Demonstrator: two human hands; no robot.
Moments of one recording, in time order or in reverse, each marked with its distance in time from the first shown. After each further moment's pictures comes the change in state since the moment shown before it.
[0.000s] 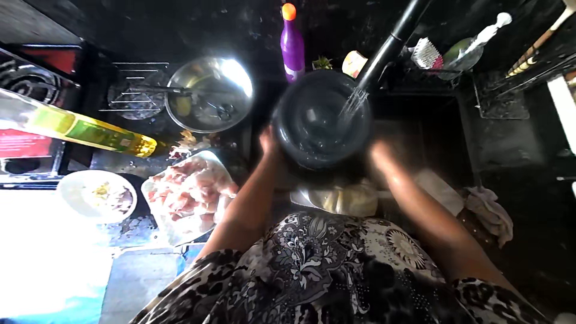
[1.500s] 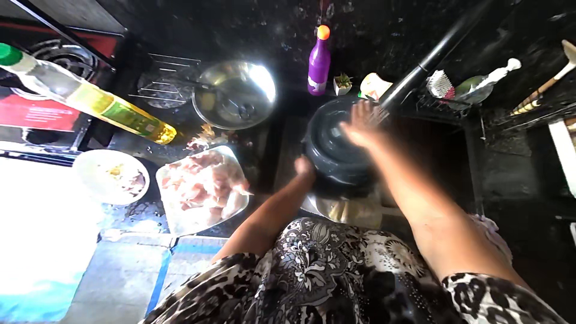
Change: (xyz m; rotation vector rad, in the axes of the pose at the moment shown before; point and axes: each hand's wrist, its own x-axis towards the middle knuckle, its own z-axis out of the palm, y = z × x) left_hand -0.106 0.026 0.030 0.081 -0.062 -0.434; right_hand 0.070 -0.115 0.011 -0.628 -0.033 -0.449
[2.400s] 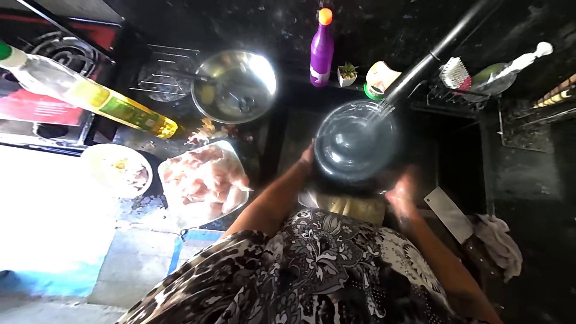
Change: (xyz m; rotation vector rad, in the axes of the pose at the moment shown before) left_hand 0.068 -0.024 0.013 -0.377 -0.562 -0.099; right_hand -0.143 0.061 0.094 1.787 0.569 0.891
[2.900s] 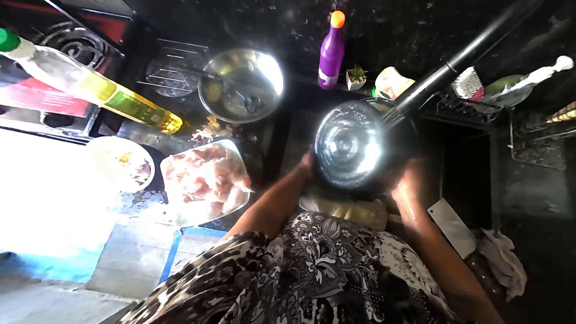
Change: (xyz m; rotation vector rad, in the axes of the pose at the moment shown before) left_hand 0.005 -0.008 -0.015 -0.061 -0.028 -0.032; right_hand 0.024 -0.013 0.020 -0.203 -0.108 -0.183
